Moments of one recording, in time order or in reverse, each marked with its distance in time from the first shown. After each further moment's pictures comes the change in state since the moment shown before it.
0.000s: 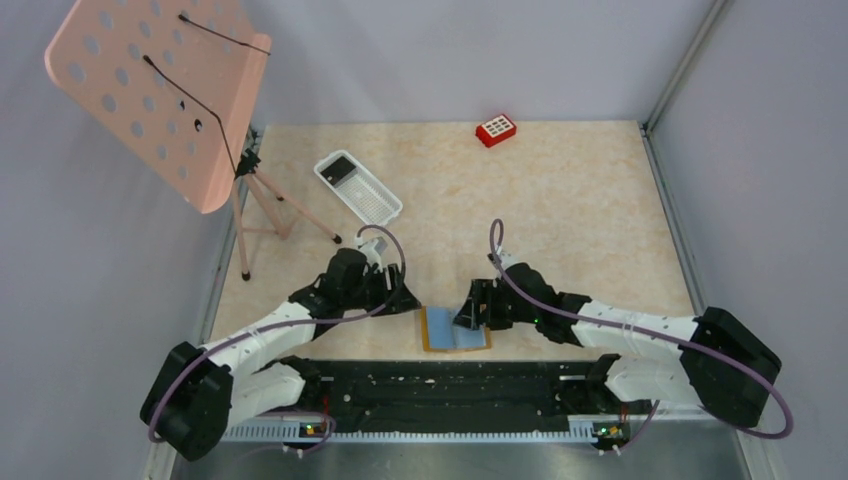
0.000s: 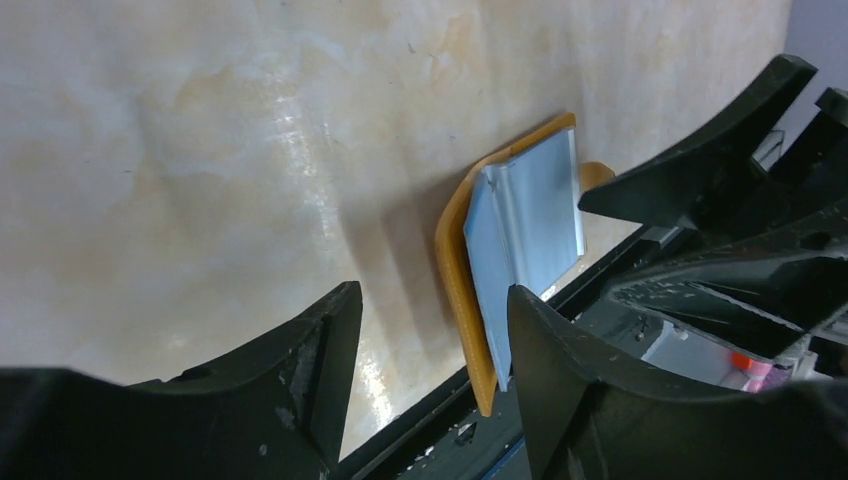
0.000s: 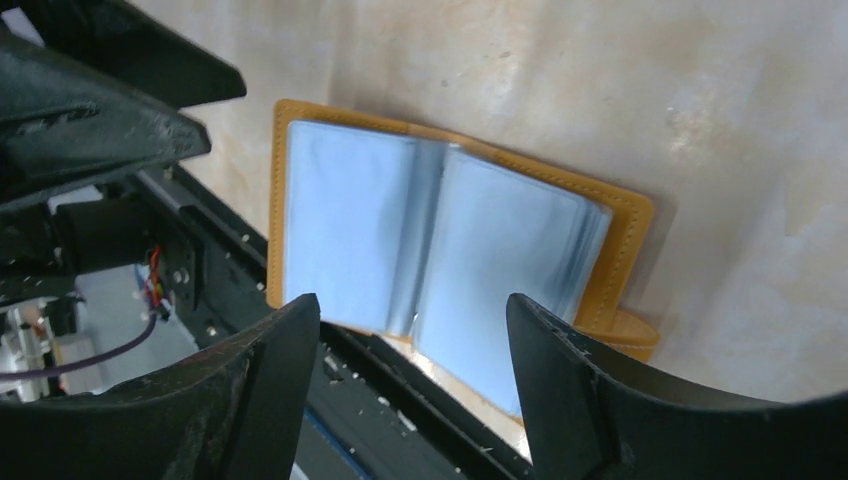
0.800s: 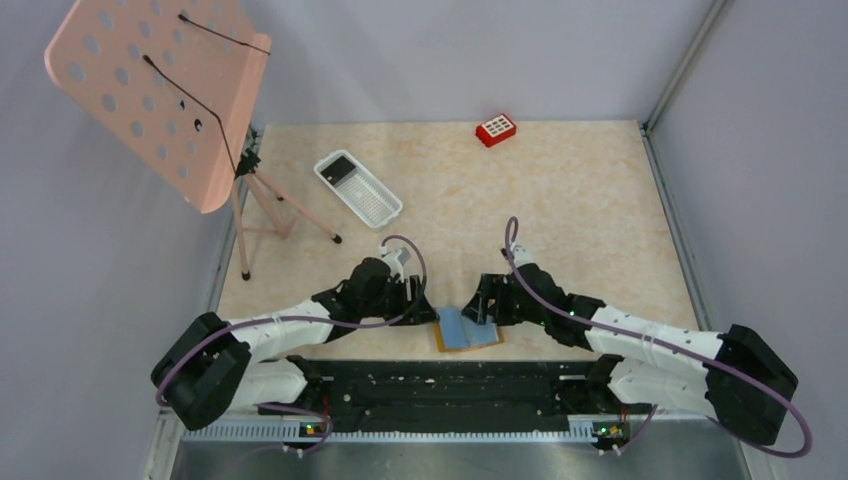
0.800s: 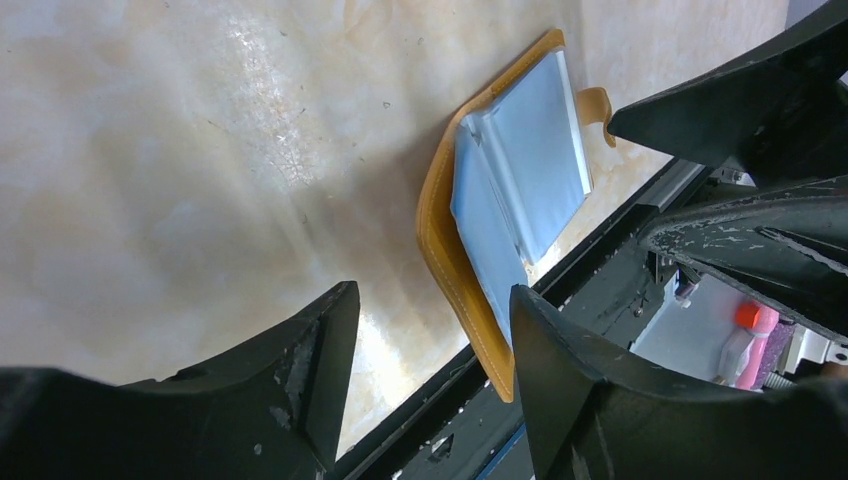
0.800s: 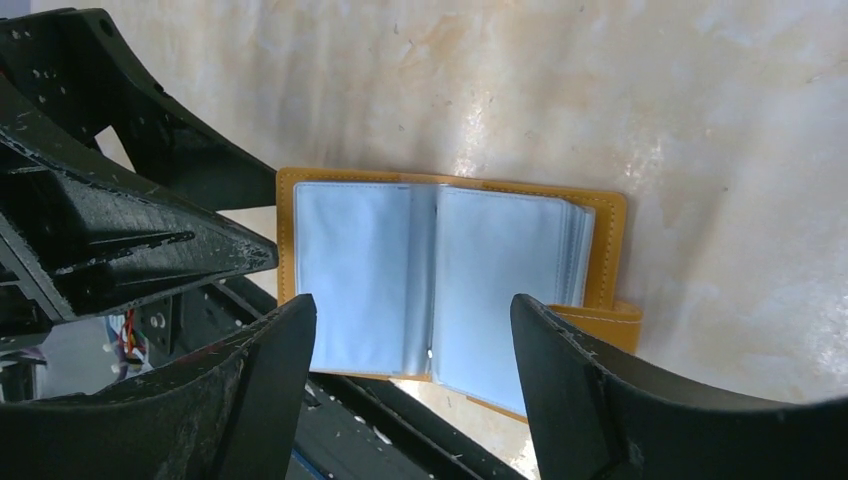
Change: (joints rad) left arm -0.179 0.159 -0.033 0.219 -0.020 -0.088; right arm 0.002 -0.091 -0.001 -0.090 0.153 -0.014
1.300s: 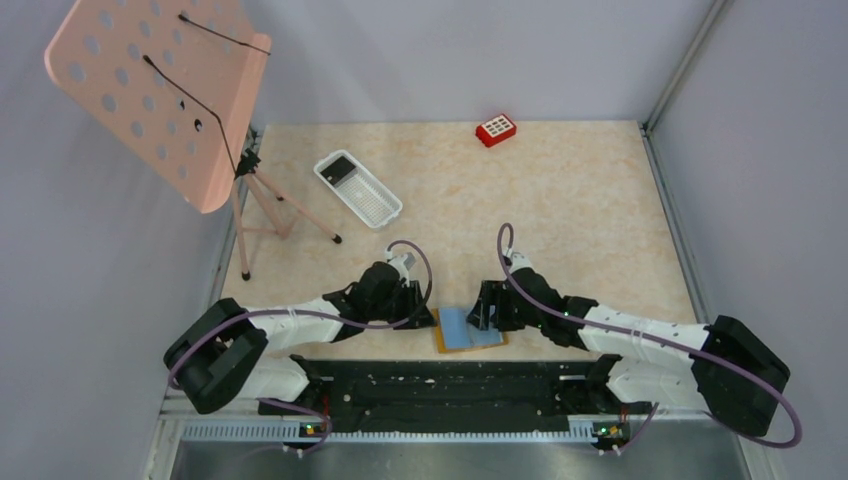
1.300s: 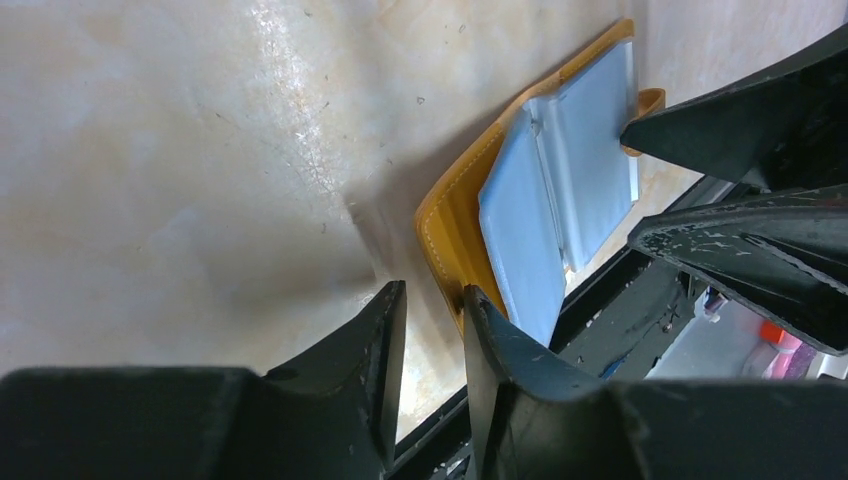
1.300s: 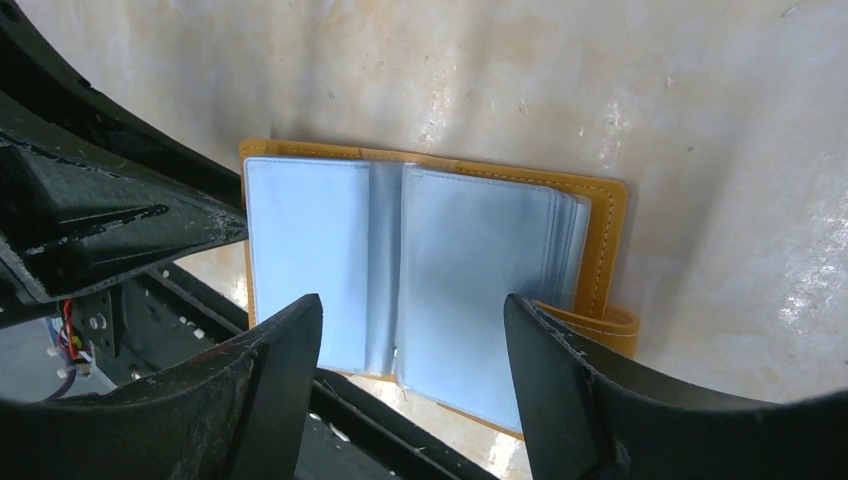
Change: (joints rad) left arm -0.052 0.098 0.000 0.052 -0.060 -0.031; right arm 0.000 0.041 -0.023 -0.020 0.019 -0.006
